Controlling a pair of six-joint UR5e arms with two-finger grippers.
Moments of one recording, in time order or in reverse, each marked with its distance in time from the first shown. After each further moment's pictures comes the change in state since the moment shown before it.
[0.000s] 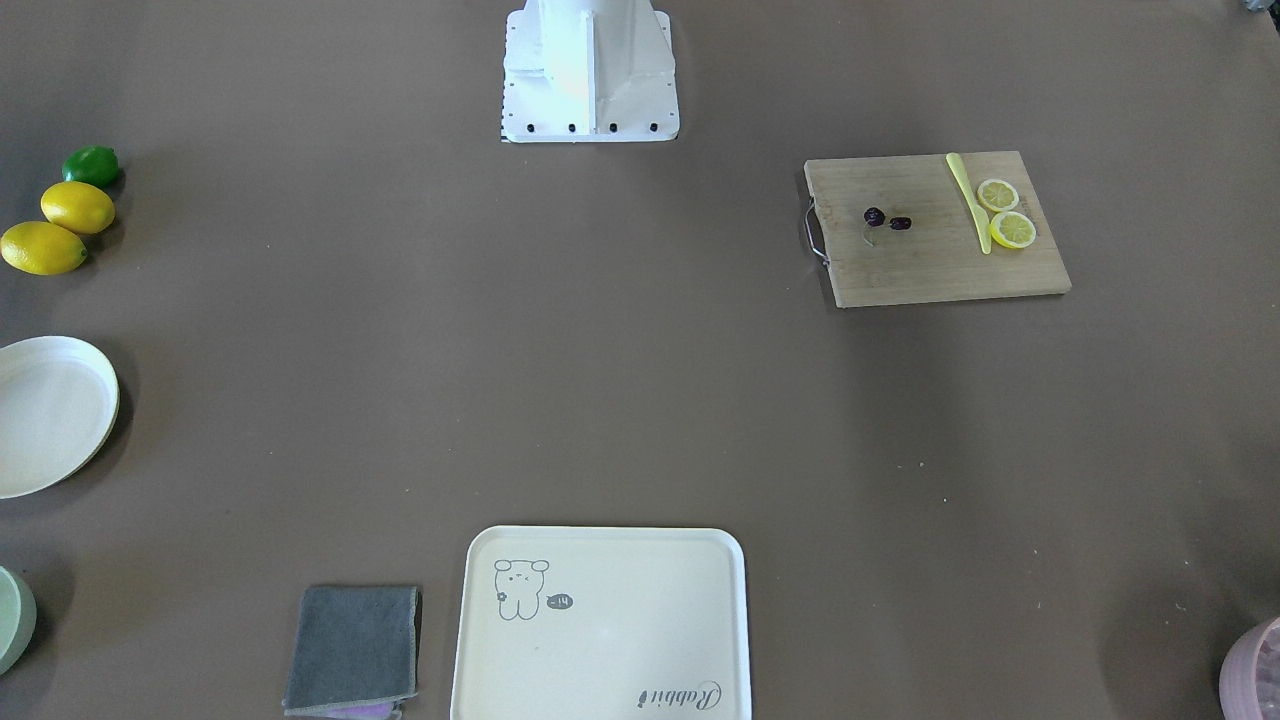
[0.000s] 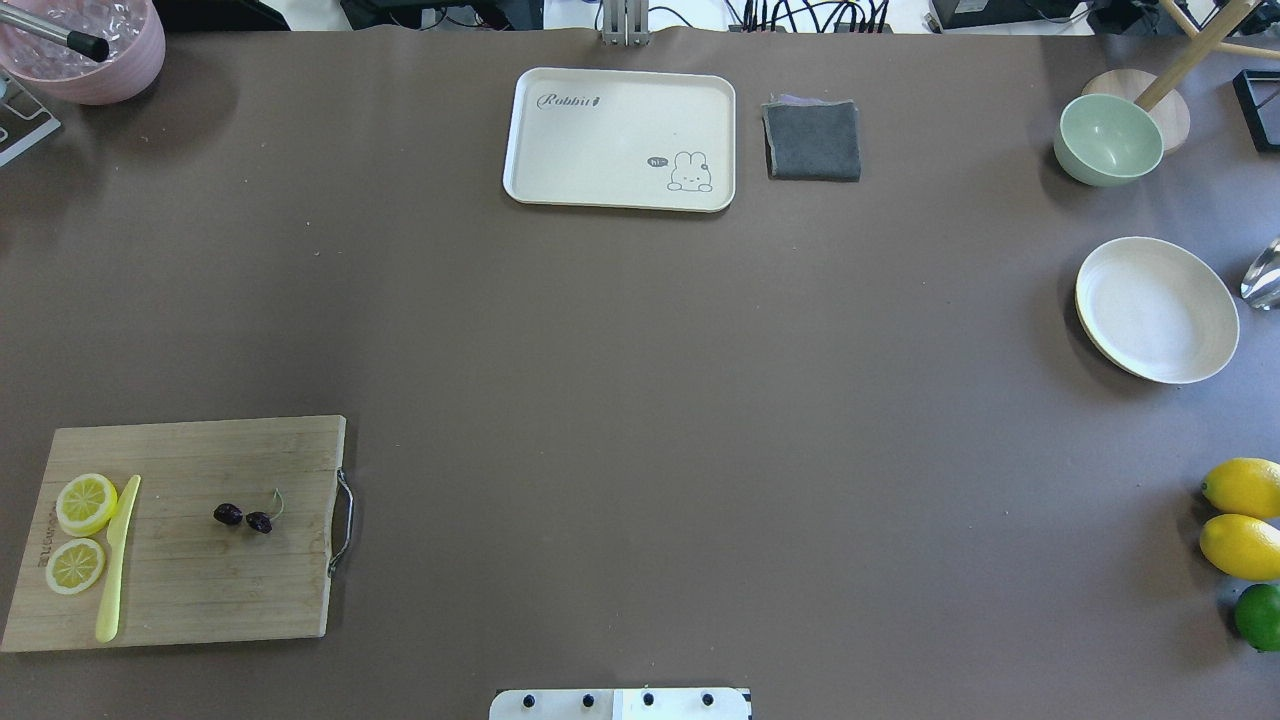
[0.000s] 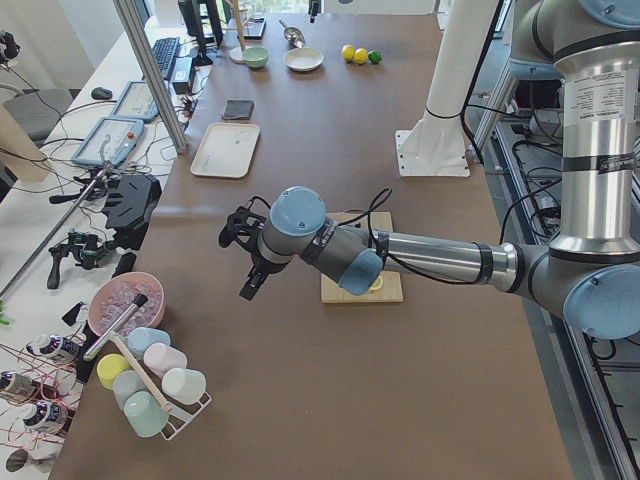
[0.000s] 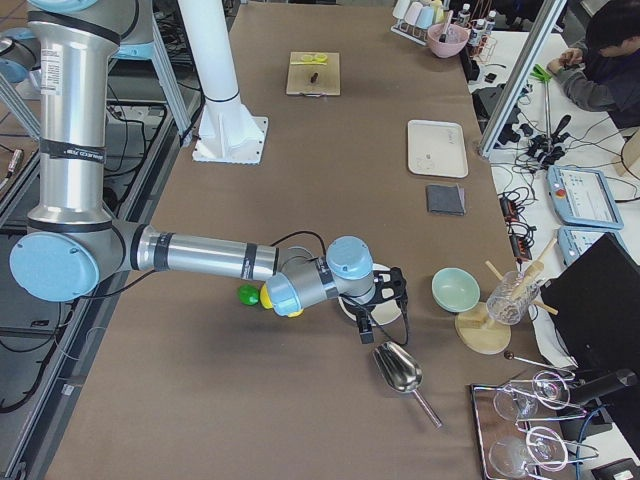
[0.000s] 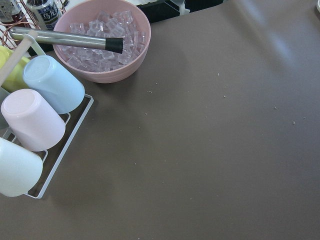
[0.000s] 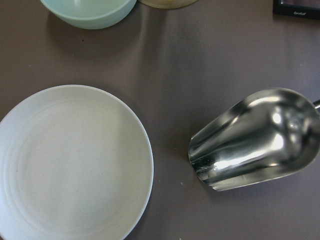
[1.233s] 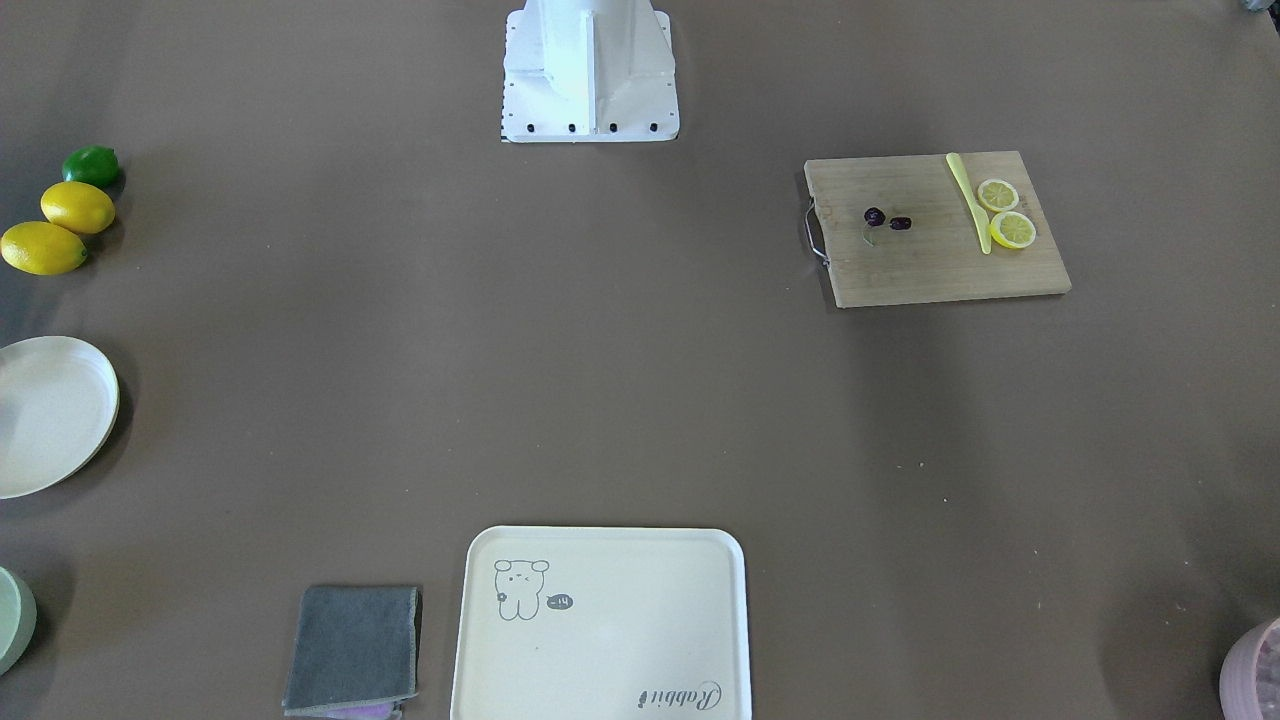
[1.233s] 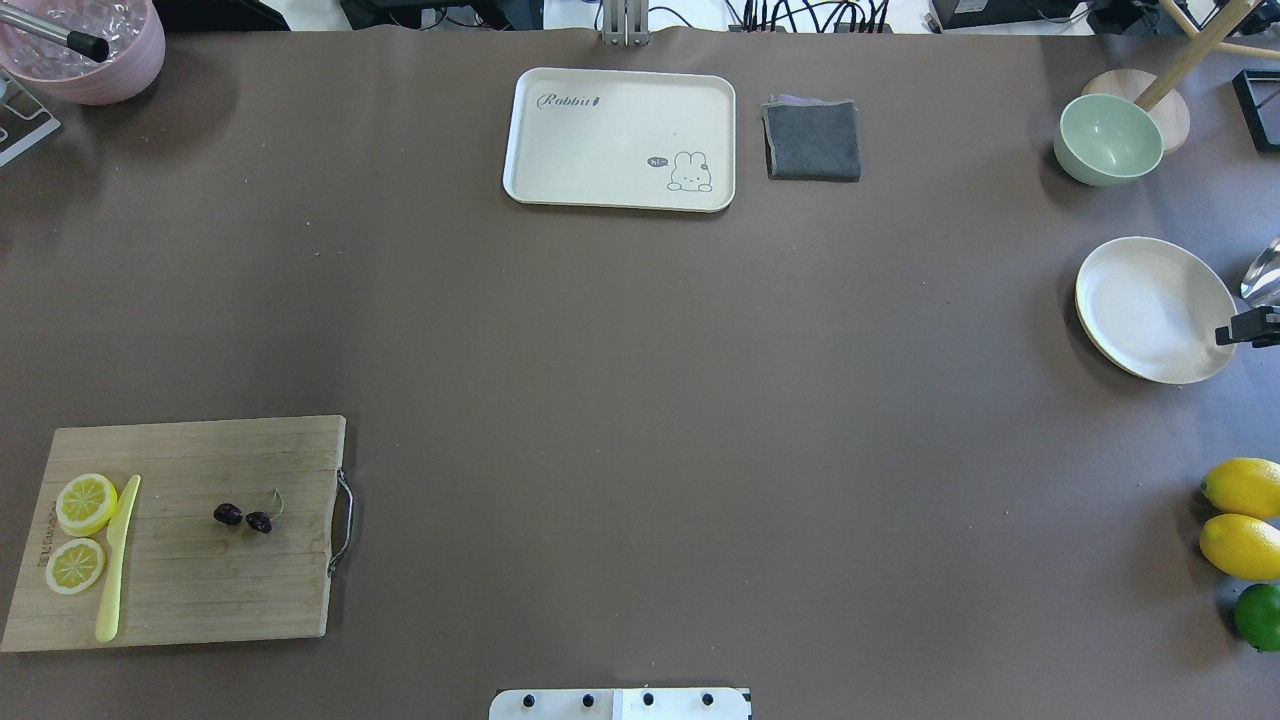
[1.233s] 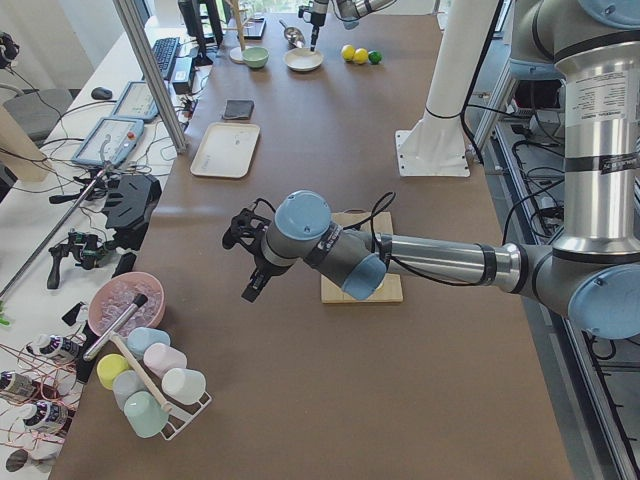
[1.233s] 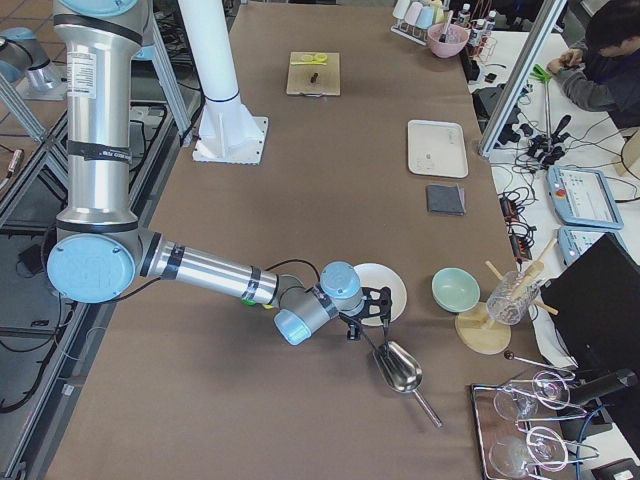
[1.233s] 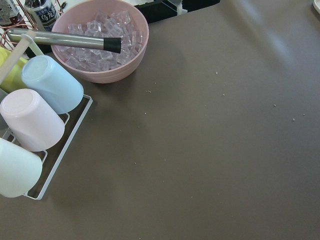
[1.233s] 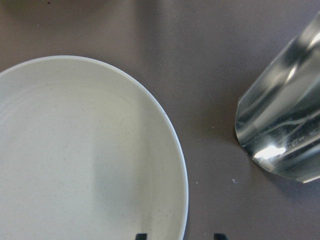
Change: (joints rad) left arm 0.001 0.016 0.004 -0.039 0.000 0.001; right arm -0.194 0.028 -0.233 0.399 -0.066 0.432
